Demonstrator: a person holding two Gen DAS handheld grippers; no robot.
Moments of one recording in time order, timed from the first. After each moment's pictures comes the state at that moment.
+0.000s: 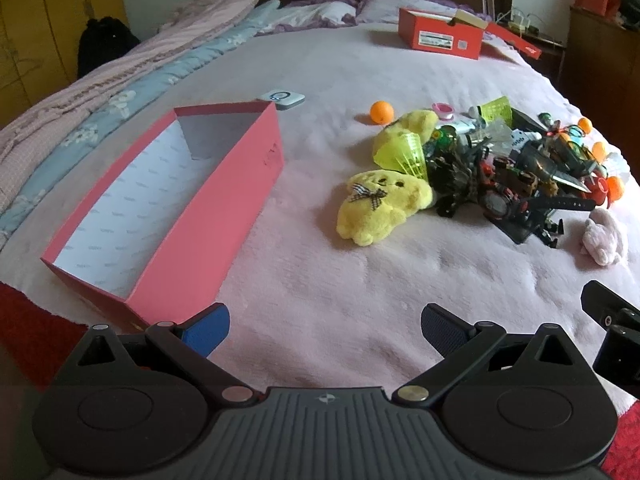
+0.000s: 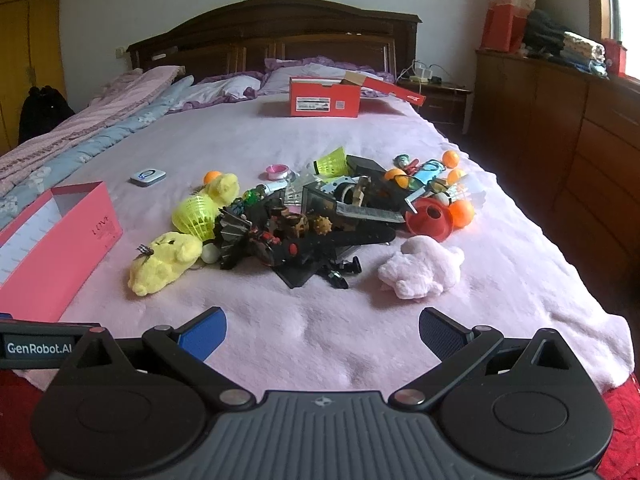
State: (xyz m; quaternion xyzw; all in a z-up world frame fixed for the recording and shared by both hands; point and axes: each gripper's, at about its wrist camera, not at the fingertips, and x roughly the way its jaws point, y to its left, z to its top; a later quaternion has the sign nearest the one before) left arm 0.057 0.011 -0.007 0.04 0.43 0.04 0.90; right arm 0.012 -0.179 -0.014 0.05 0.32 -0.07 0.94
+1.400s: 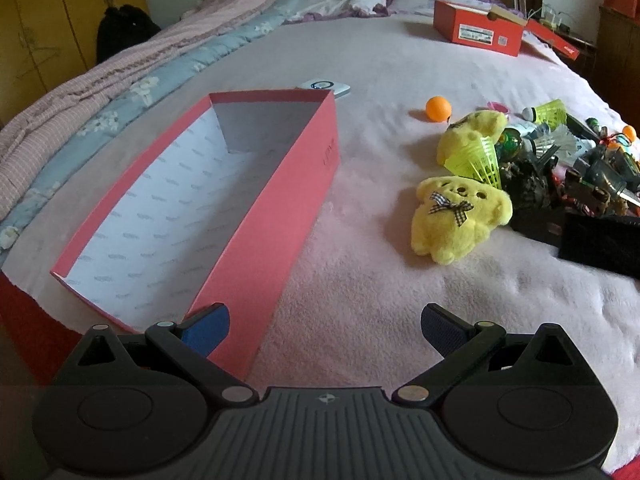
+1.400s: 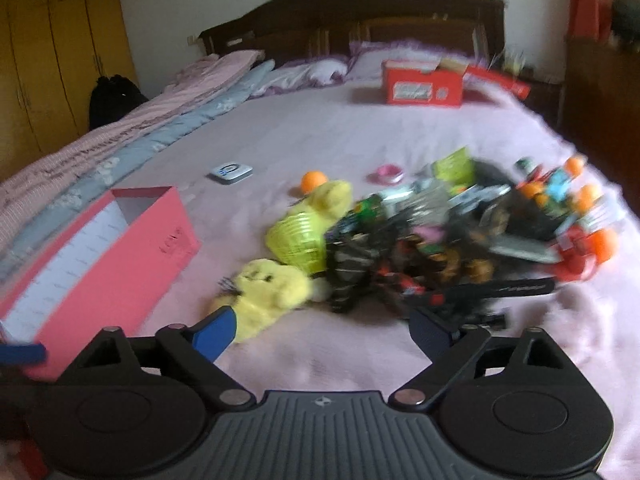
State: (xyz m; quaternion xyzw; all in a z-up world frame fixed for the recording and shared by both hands) left arm 0.097 0.061 -0.024 0.03 0.44 0.07 0.89; right arm 0.123 -0.129 -0.025 0.09 0.35 0.08 0.93
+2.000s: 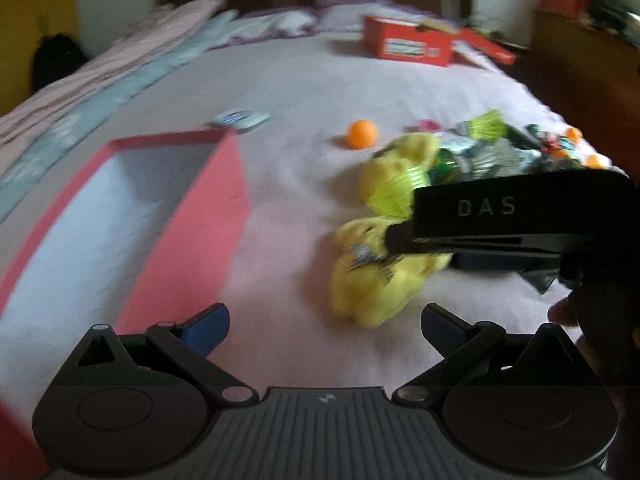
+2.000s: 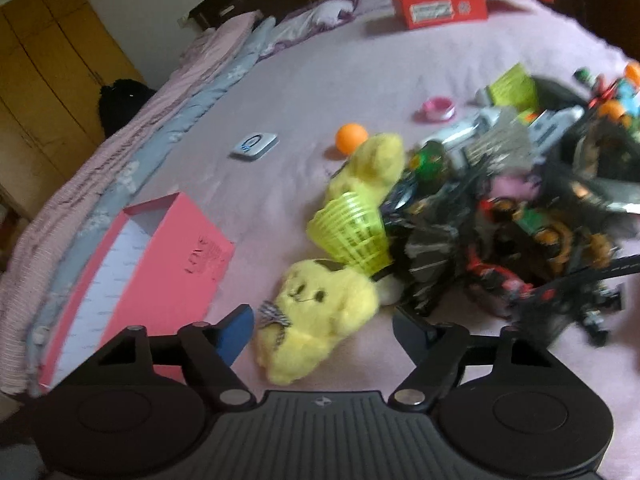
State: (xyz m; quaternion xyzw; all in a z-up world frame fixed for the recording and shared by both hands) left arm 0.152 0.035 -0.040 0.04 0.41 -0.05 0.91; right arm 0.204 -0.122 -0.059 0.21 0.43 0.13 0.87
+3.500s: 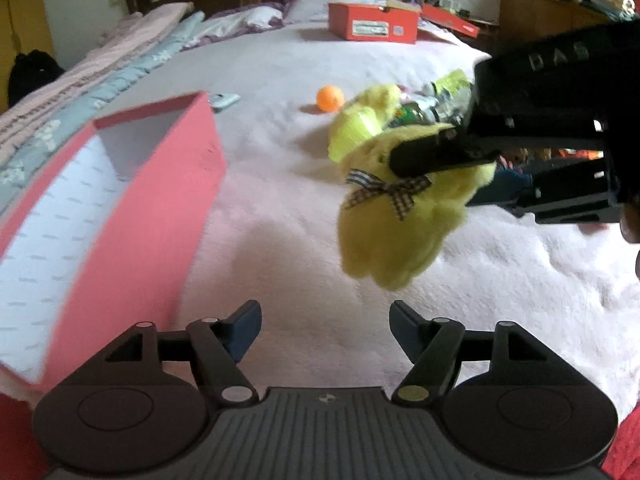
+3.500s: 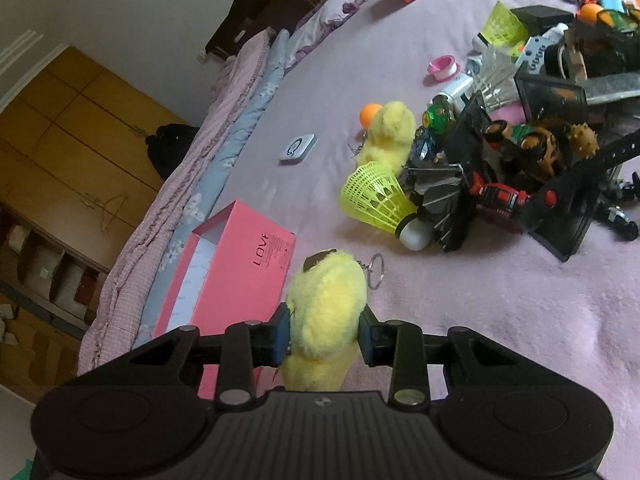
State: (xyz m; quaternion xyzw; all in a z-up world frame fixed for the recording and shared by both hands) left arm 0.082 0.027 -0.059 0.07 0.41 -0.07 0.90; right arm 0.162 -0.161 -0.067 0.34 0.41 0.19 0.82
